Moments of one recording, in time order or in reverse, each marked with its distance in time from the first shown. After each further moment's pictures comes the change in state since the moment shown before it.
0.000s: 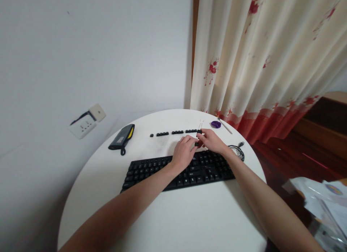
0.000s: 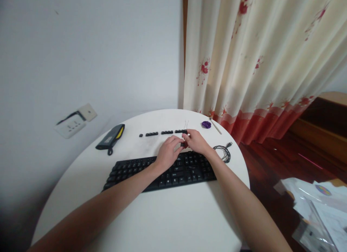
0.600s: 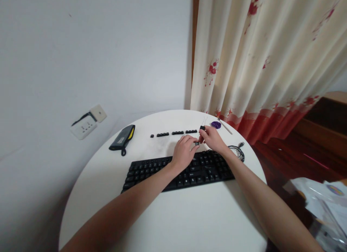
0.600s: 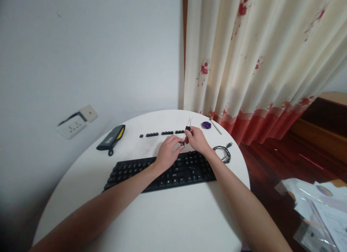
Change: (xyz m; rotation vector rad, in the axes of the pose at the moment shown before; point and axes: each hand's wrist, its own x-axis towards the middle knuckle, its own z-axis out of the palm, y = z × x) left_hand 0.002 0.001 -0.003 -0.010 0.046 0.026; right_hand 0.004 -0.001 -0.002 -0.006 0.194 -0.032
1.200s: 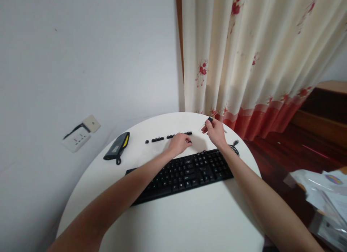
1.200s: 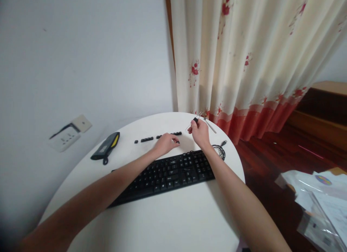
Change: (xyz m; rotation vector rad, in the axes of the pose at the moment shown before) left_hand 0.058 -0.043 0.019 0.107 -0.395 -0.145; right_hand 0.012 0.006 -0.029 0.071 0.444 0.079
